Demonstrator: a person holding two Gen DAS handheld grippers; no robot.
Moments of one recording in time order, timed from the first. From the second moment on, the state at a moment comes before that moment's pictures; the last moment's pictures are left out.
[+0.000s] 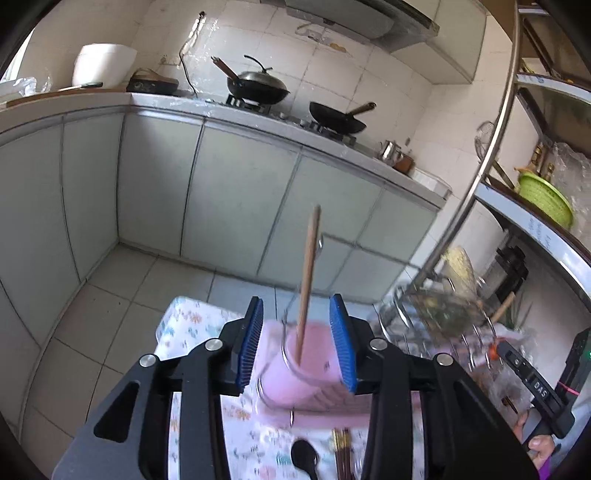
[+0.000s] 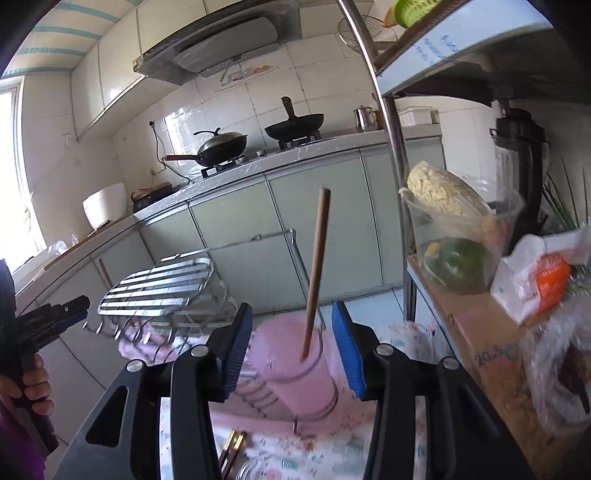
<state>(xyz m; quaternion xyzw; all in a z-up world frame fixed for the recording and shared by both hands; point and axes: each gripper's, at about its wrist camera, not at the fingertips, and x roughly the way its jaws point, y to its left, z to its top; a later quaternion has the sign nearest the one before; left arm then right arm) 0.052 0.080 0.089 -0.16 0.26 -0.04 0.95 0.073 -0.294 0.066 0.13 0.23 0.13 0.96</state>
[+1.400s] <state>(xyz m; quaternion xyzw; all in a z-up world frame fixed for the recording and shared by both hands) 0.068 -0.008 -0.094 -0.16 0.60 -0.07 0.78 0.050 -0.263 -0.048 0.22 0.45 0.26 0.83</state>
